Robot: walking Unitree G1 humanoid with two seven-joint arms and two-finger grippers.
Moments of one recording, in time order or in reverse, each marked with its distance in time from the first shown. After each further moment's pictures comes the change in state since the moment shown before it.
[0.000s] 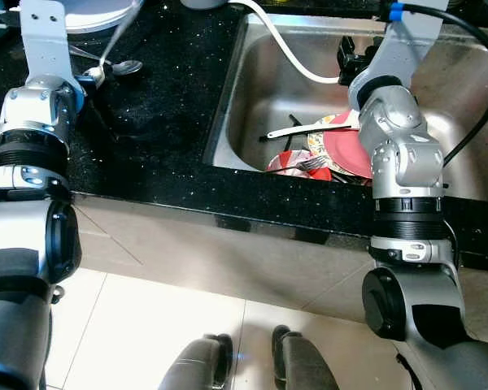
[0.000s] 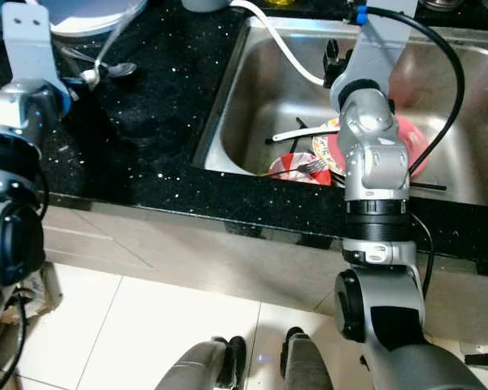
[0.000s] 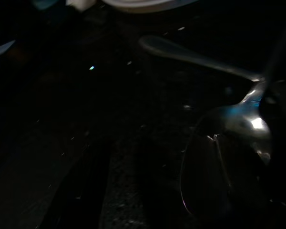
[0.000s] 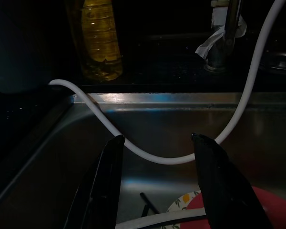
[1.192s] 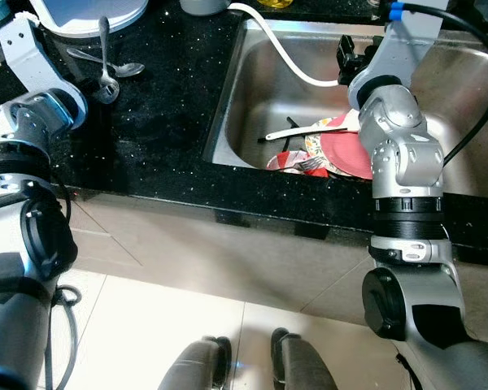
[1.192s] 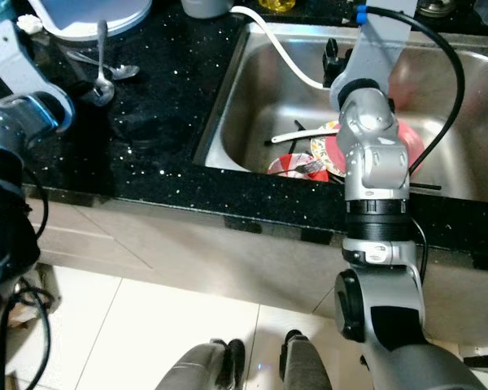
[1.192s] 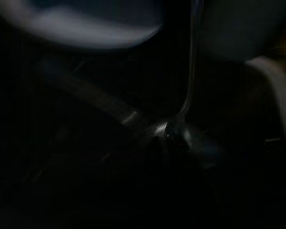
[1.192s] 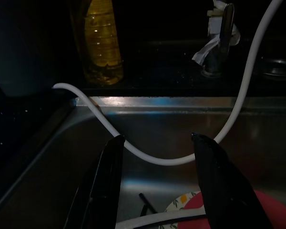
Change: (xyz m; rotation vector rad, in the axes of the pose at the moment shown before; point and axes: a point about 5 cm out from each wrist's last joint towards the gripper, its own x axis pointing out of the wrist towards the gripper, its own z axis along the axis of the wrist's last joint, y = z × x) left arm -0.012 0.000 0.014 -0.503 -0.201 -0.488; right arm 0.000 0.000 0.000 0.002 0.001 0.005
